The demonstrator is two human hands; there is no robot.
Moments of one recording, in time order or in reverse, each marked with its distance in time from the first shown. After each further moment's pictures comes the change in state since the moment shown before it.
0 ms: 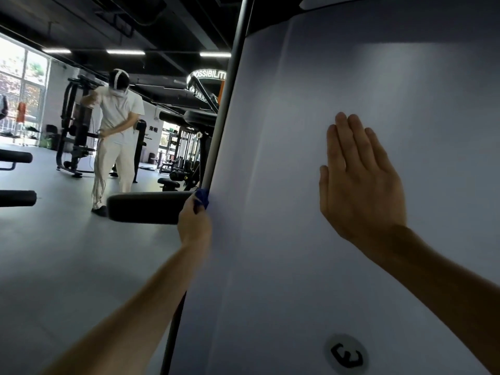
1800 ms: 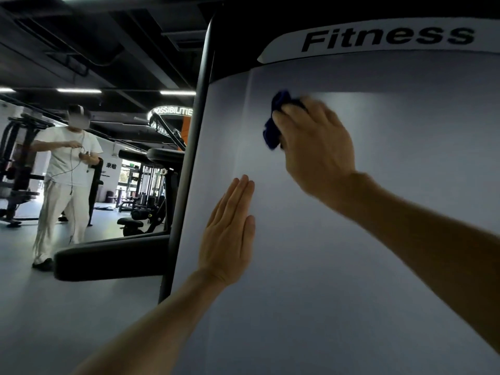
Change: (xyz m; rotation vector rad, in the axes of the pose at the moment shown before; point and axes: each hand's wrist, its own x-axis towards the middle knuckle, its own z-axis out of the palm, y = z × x) left_hand -0.032 0.088 0.038 0.151 -0.297 1.120; right_hand 0.109 0.017 -0.013 0.014 0.123 0.010
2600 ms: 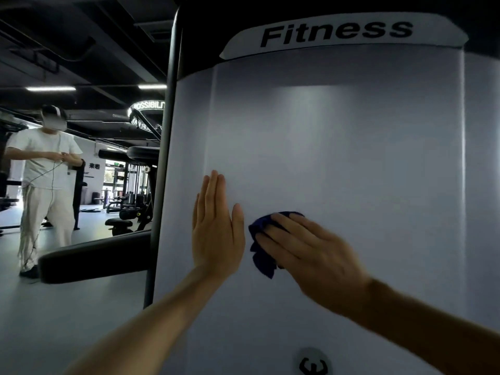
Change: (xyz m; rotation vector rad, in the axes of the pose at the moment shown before) left_hand -0.004 0.041 0.015 0.067 0.039 -0.230; right_hand -0.190 0.006 -0.017 0.094 -0.124 -0.439
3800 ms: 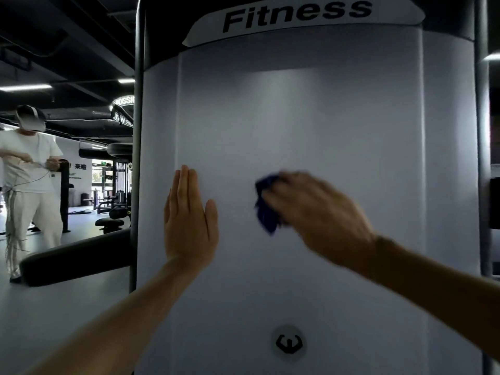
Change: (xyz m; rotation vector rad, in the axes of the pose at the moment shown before) left_hand -0.006 -0.003 0.004 0.136 0.046 0.066; right_hand -0.019 0.061 -0.011 0.099 0.095 0.162
